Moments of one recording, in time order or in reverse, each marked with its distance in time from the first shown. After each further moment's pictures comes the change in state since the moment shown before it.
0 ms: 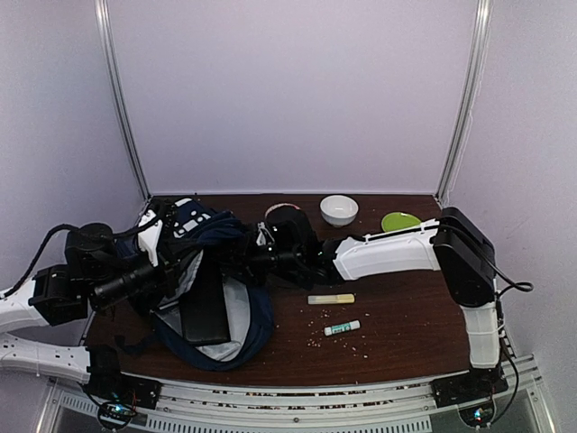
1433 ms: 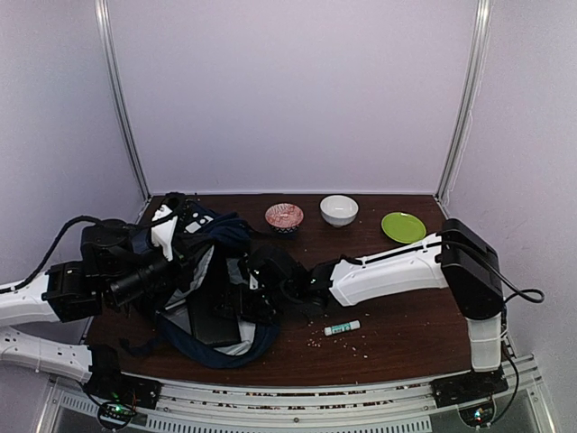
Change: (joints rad) left arm -0.005 0.112 0.016 0.106 -0.035 -0.018; right arm 0.149 -0.037 -0.075 -0.307 0.154 -0.395
